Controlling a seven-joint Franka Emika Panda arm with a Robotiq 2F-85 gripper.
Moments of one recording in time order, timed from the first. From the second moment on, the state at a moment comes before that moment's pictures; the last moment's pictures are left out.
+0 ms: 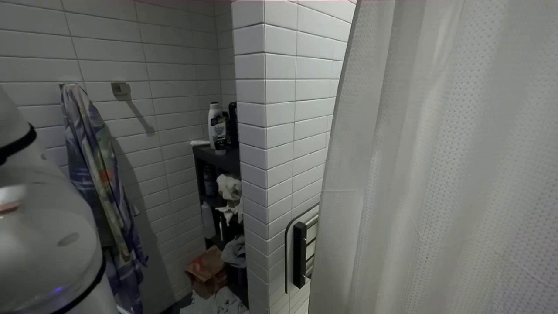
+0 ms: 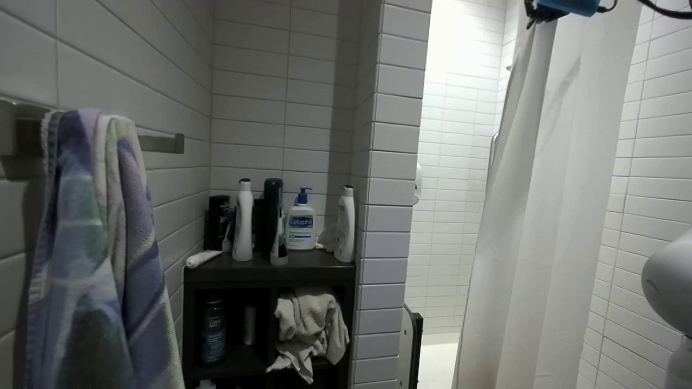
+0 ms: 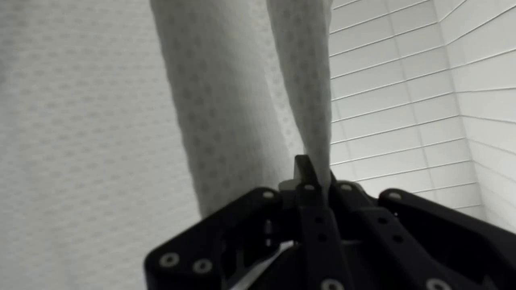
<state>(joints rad) -0.28 -0.23 -0.32 -1.35 -0.03 2.42 0.22</state>
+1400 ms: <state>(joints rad) -0.64 0.33 -0.89 -0.84 1.22 2.22 -0.09</state>
